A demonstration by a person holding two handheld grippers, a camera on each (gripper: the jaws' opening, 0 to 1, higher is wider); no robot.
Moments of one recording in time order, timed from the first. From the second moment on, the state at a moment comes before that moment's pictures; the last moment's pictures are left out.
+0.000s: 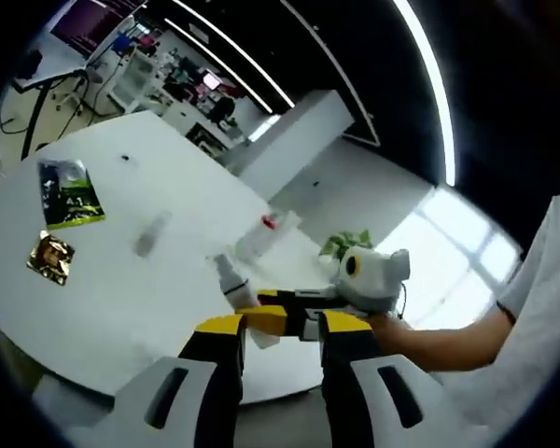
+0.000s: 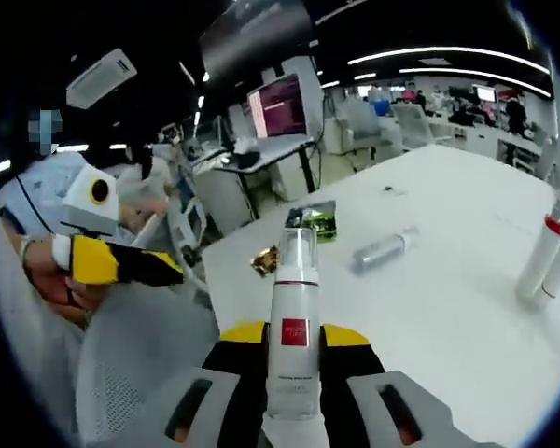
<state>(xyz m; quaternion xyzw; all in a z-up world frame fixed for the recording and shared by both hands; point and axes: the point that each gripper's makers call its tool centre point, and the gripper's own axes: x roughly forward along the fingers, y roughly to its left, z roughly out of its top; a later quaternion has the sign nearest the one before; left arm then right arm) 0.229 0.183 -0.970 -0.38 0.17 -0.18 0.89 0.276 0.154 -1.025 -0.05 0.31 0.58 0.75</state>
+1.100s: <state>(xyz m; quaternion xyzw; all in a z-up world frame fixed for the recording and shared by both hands) 0.246 0.191 -0.962 -0.43 0.13 -0.15 0.88 0.247 0.172 -0.976 -0.06 0.24 0.62 0.75</state>
